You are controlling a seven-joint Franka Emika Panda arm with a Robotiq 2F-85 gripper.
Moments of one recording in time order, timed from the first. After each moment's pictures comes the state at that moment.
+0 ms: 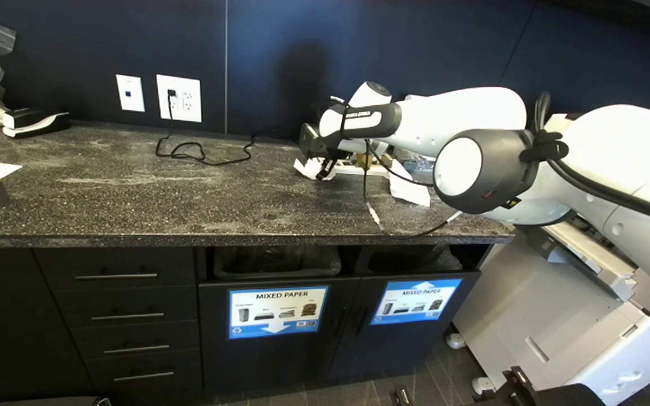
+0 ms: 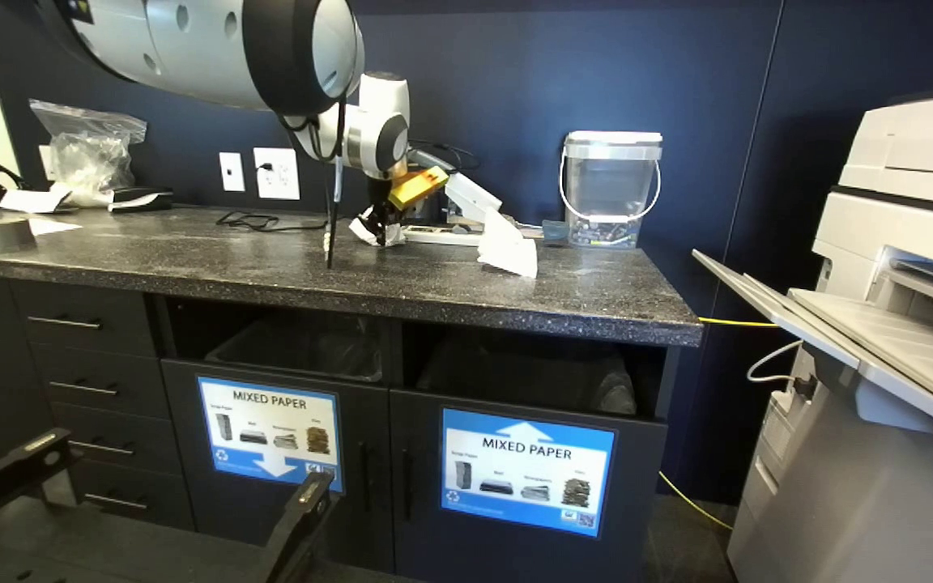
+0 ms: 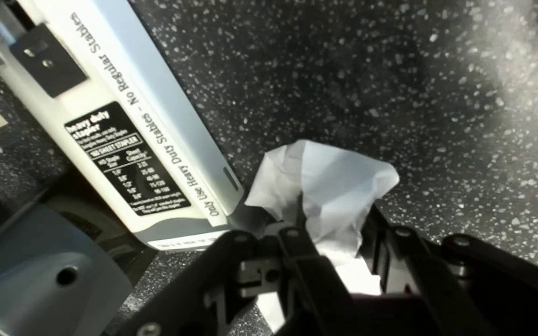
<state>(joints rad) 0.06 1.38 0.17 -0.61 -0.04 2.43 -1.12</state>
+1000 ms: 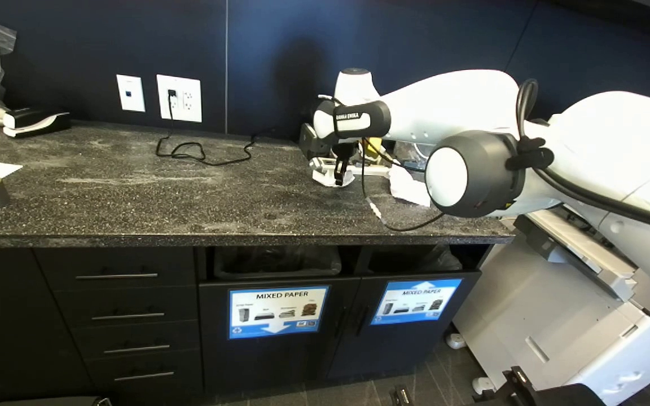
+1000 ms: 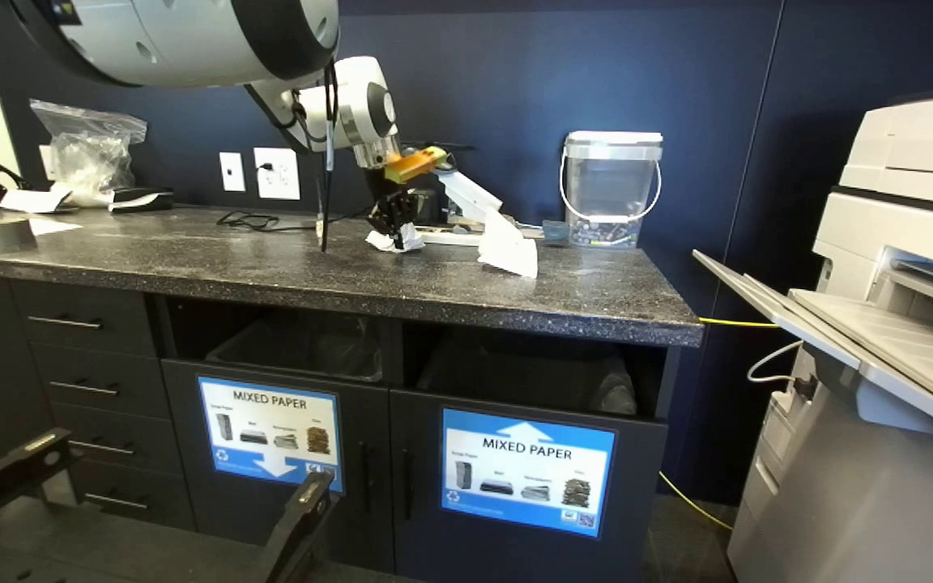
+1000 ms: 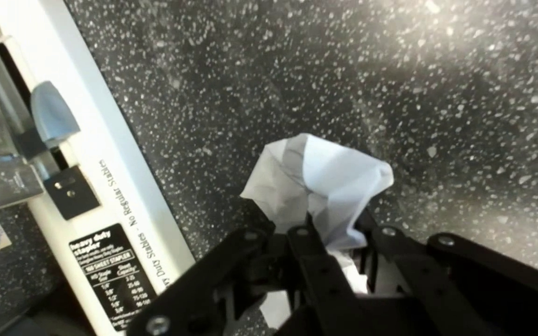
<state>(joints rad) 0.16 1.34 -0.07 -0.57 -0.17 2.10 -0.94</state>
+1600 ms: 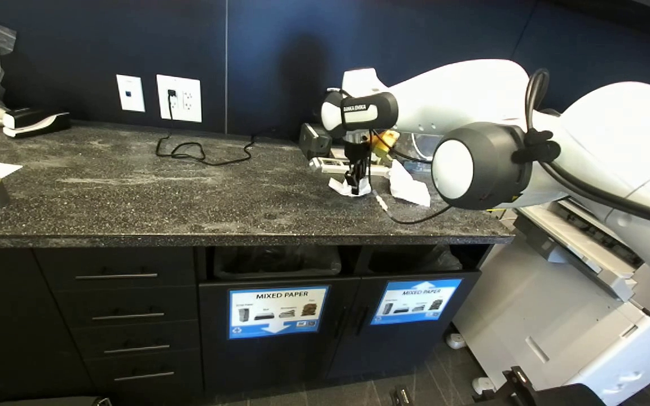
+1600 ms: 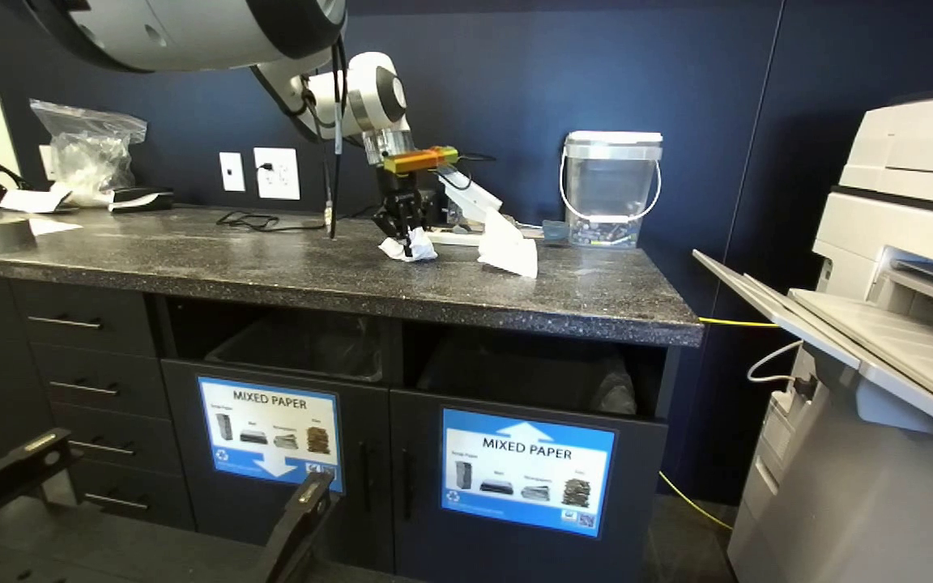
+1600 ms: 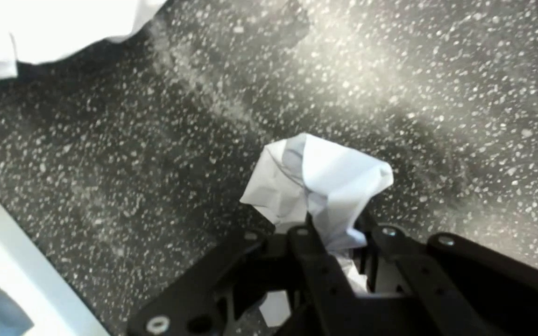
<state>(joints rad) 0.15 1.30 -0.10 -0.58 -0.16 1.85 -0.75</state>
